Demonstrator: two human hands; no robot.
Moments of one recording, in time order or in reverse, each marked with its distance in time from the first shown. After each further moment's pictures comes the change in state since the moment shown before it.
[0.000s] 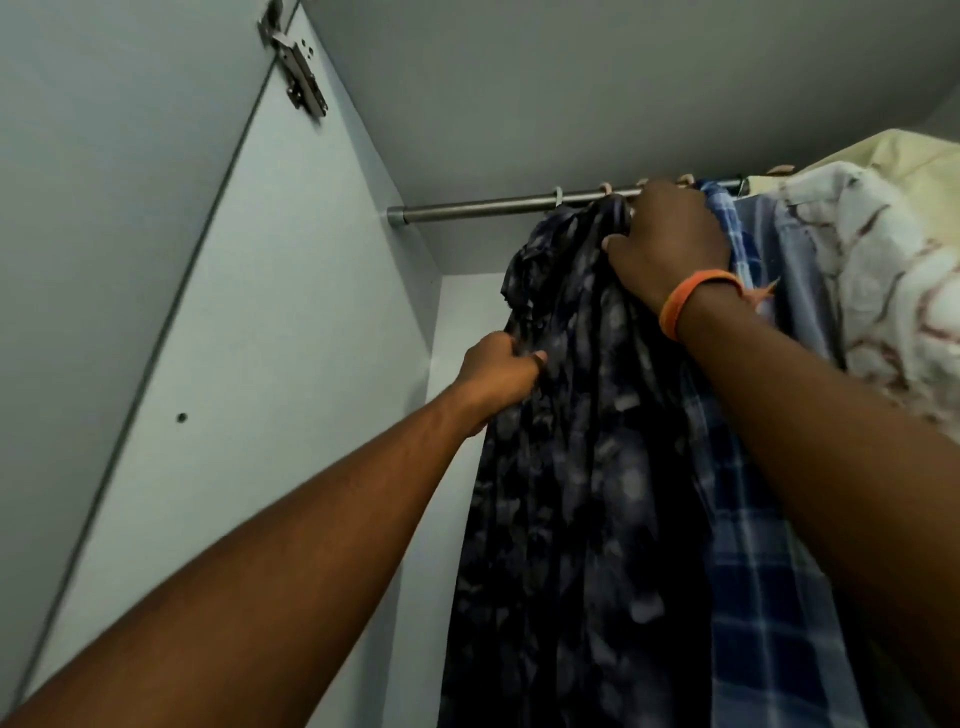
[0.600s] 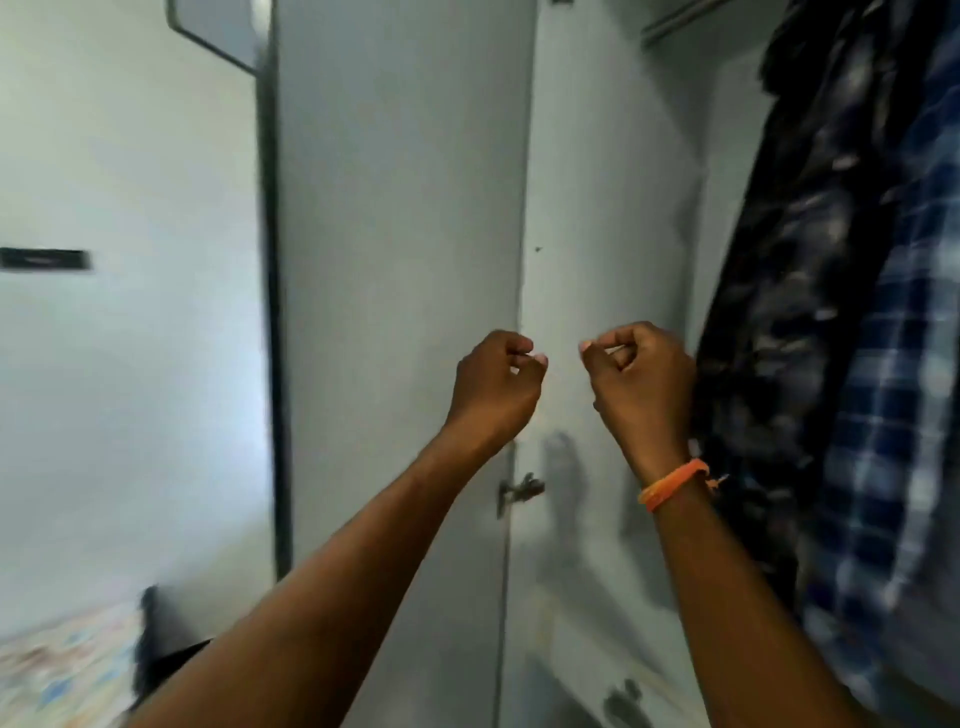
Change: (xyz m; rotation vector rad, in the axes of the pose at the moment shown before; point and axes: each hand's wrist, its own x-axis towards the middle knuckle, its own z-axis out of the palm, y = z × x) left_hand -0.382 0.095 -0.125 0.455 0.389 -0.438; right_hand -0.319 -0.135 -0.157 1.145 -0.545 0.498
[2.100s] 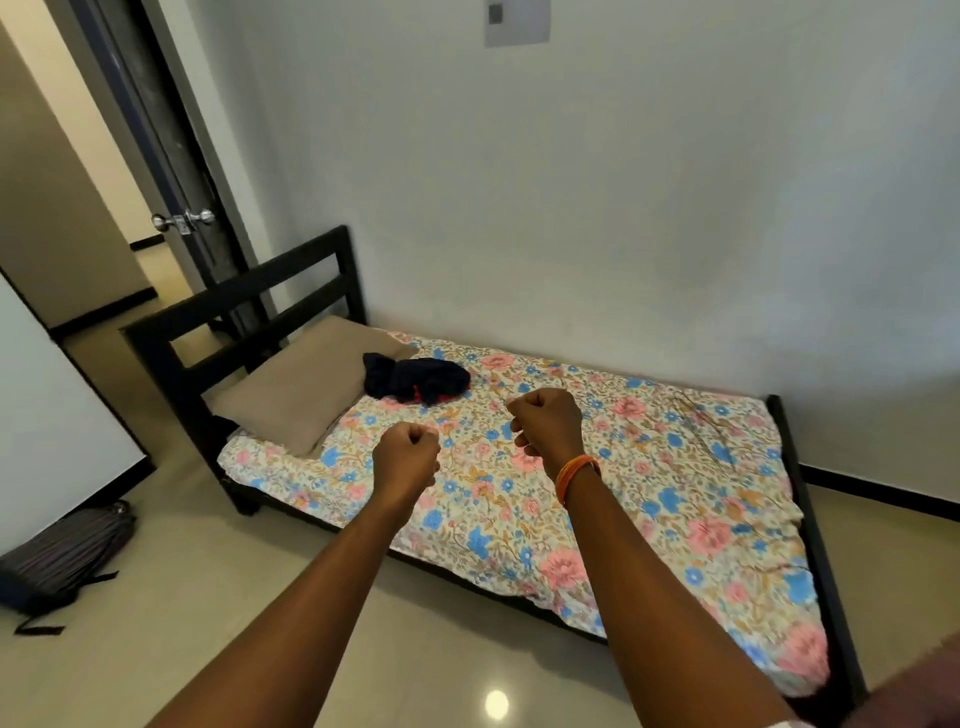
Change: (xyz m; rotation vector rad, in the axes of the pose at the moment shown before) left_hand -0.410 -0.472 -0.984 0.357 0.949 -1.068; right_hand -0.786 -0.575 0.684 0.582 -1.519 0.546
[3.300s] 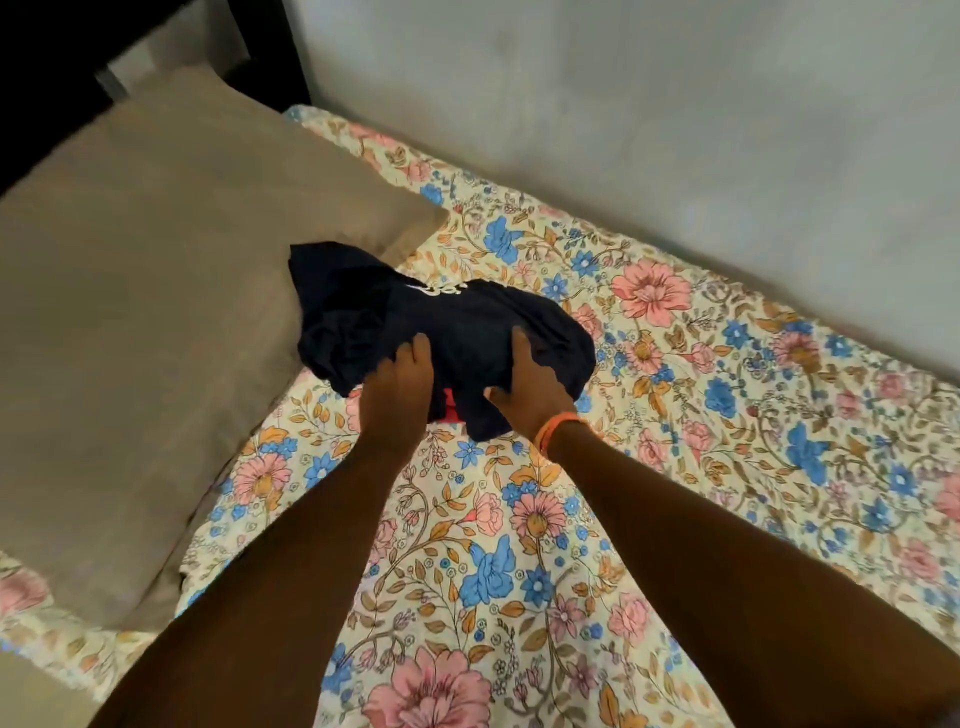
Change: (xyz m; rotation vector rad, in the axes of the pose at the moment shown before) left_hand 0.962 -0.398 0.183 1.289 -0.070 0.372; right_hand 0.819 0.382 0.520 -0.815 -0.465 0.176
